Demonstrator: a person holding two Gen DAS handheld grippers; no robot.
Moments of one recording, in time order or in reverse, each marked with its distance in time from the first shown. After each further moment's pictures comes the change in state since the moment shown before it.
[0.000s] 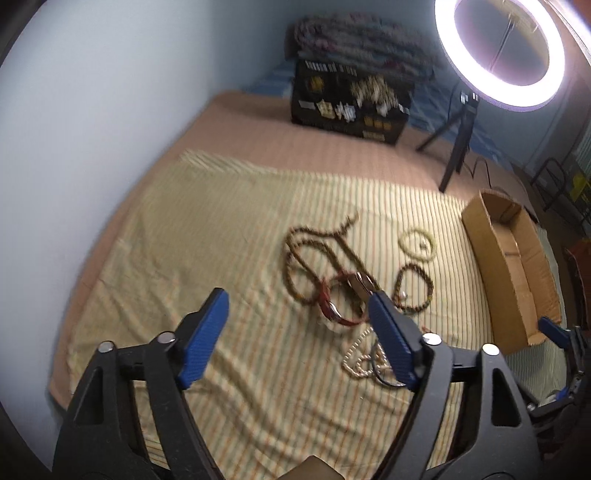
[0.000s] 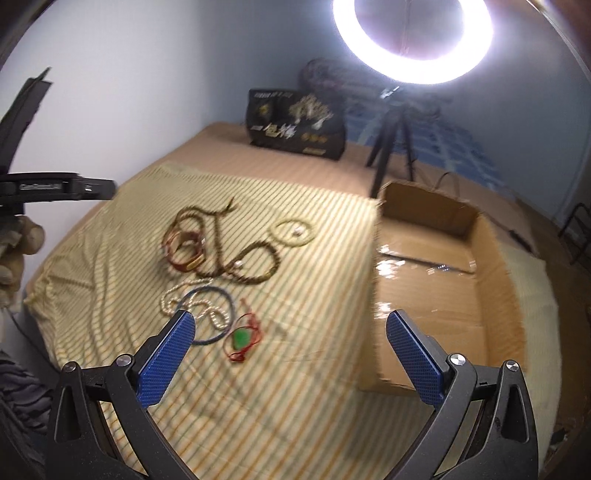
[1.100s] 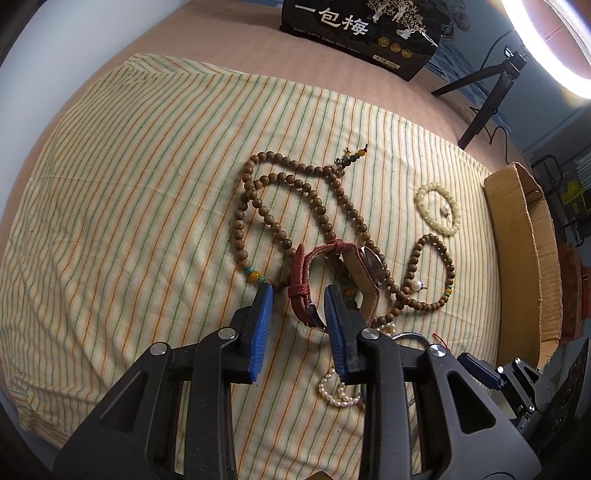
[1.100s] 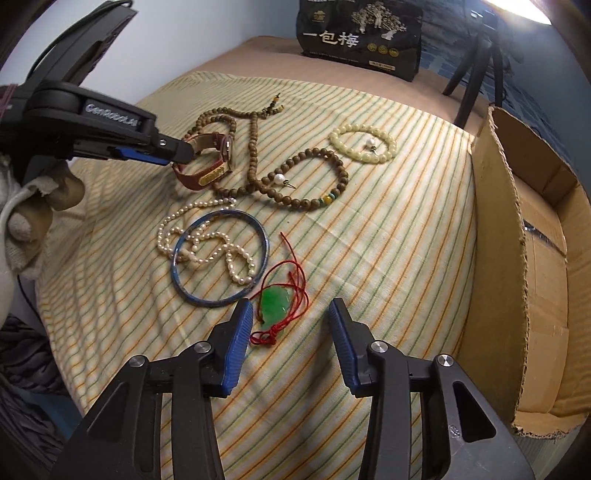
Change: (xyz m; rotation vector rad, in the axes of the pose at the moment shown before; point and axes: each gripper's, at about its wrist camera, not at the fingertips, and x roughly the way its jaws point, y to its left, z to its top) left arm 0.106 -0.004 0.000 -0.101 0.261 -0.102; right arm 0.092 0.018 -0.020 -0.107 0.267 0.141
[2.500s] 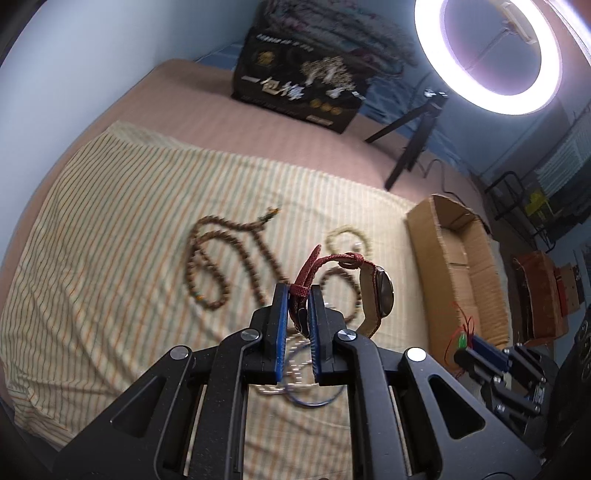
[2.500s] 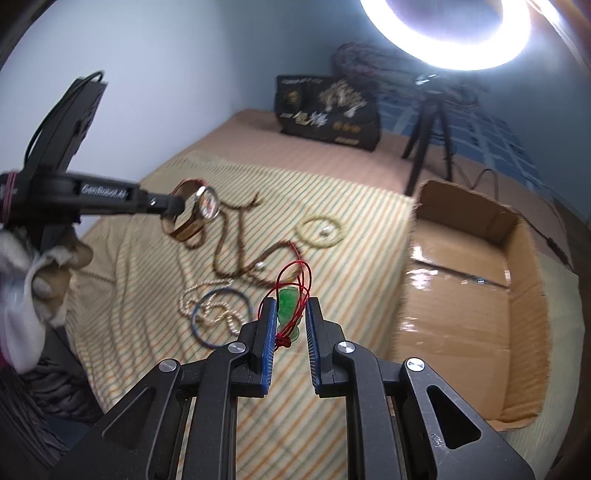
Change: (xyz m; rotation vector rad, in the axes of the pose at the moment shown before) left arm -0.083 -0.048 -0.008 0.067 -0.192 -0.133; right arm -0.095 -0.028 0.012 0.077 -0.230 -0.016
